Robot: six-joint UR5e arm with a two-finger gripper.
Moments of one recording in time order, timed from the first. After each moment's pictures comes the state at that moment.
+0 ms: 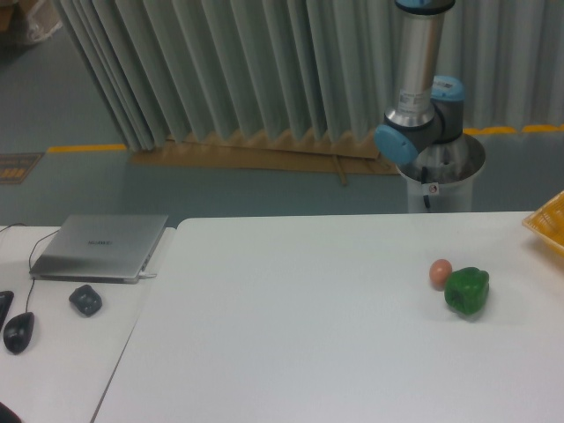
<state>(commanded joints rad) 3.05 -1.73 -1.65 -1.45 1.66 1.98</state>
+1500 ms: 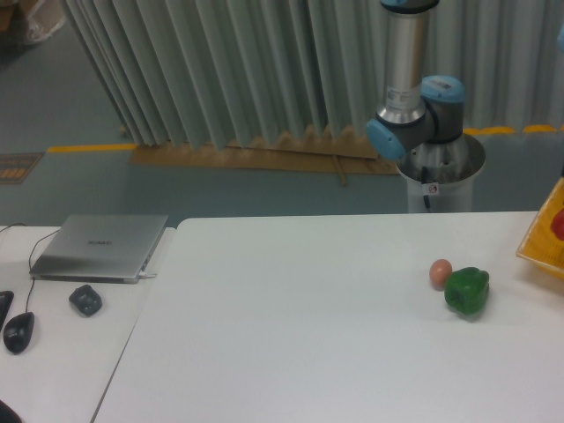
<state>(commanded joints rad) 2.74 -1.75 -1.51 -1.51 1.38 1.43</state>
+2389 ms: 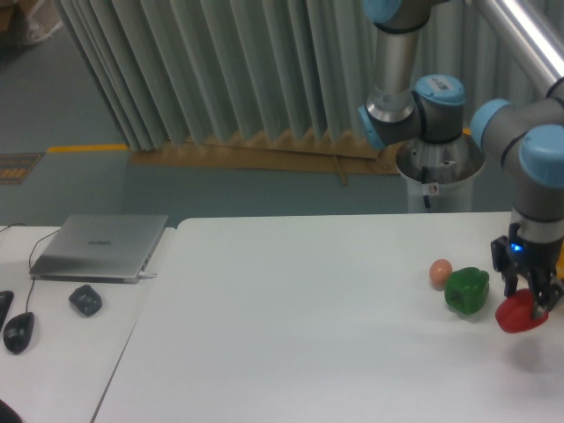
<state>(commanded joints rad) 2.48 -1.97 -1.52 -1.17 1.55 1.25</state>
